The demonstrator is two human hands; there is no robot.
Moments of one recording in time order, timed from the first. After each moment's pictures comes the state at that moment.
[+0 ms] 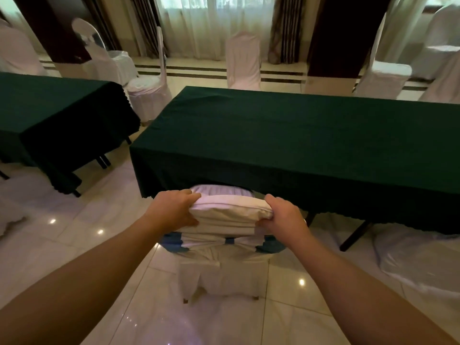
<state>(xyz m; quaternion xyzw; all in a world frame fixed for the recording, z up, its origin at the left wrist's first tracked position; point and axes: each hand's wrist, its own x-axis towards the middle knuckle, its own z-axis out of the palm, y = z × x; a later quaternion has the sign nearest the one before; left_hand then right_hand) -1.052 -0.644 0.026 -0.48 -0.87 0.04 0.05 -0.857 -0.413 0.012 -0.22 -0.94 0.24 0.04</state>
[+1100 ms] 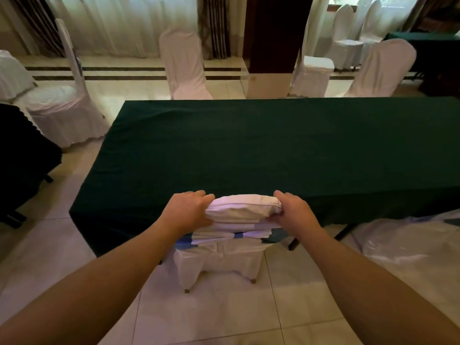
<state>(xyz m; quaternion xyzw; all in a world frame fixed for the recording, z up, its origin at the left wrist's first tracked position) -1.339 -0.504 0.010 -0.65 -0.76 0.03 0.03 -1.101 -0.325 -0.016 -0.42 -0.89 0.17 0.01</state>
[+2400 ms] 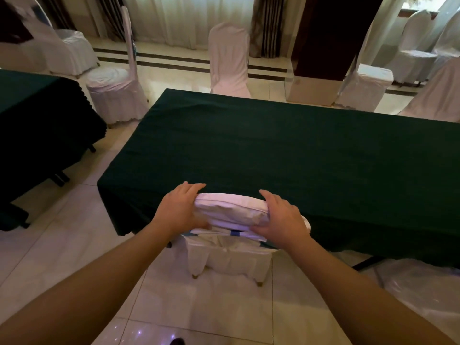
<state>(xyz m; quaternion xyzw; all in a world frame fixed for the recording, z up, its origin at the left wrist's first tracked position) -1.350 -0.524 -0.043 -0.43 -0.90 -0.12 -0.03 -1.136 -0.329 -0.011 -0.30 -0.94 0.18 0.01</state>
